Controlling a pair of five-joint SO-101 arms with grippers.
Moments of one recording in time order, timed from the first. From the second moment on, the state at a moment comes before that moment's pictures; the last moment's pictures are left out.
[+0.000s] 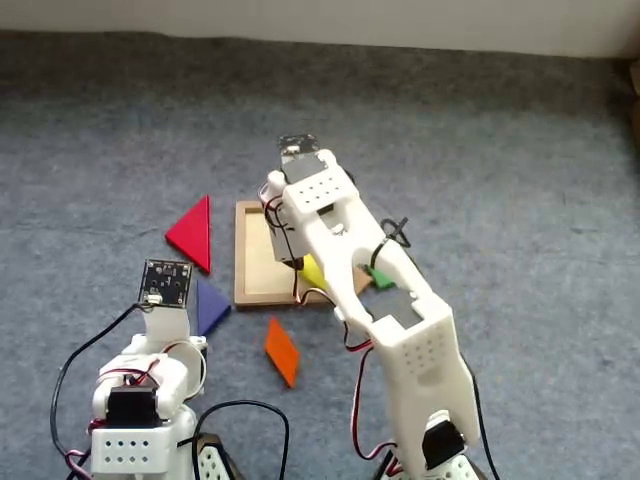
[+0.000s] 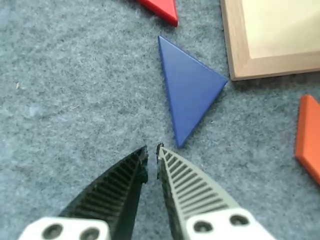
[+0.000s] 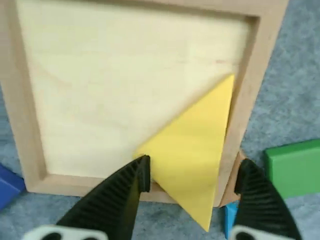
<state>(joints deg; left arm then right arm) -7.0 -102.1 96.0 76.1 1.6 -34.8 33.8 -22.6 86.1 -13.7</state>
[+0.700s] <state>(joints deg) -7.0 -102.1 96.0 76.1 1.6 -34.8 27.7 -12.1 85.1 -3.6</state>
